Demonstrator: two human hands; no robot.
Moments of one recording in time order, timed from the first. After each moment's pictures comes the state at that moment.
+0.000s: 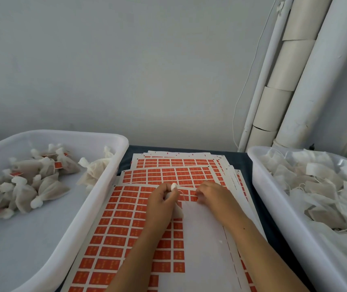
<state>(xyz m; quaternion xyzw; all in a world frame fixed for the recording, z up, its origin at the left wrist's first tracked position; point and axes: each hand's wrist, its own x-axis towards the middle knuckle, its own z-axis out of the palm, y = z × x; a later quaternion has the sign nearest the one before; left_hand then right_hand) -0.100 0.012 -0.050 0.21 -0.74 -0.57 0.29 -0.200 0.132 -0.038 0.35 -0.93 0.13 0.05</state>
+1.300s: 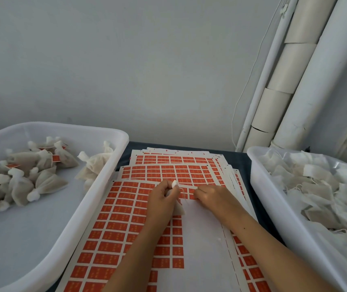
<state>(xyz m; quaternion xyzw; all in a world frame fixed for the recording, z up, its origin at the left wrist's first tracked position) -0.102 0.014 -0.051 0.21 -0.73 -0.59 0.28 -0.197 0.145 -0.038 0.51 -0.85 -0.01 0.15</state>
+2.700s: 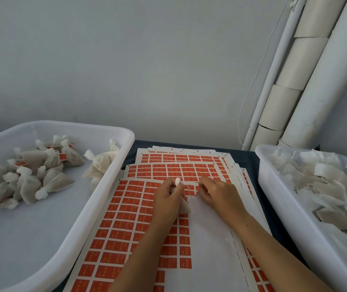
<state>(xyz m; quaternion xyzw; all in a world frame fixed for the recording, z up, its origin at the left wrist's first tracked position) -0.103 0.012 -0.051 0.24 -0.70 -0.61 0.28 -0.195 0.132 -0.043 0.45 -0.86 0.17 0.19</state>
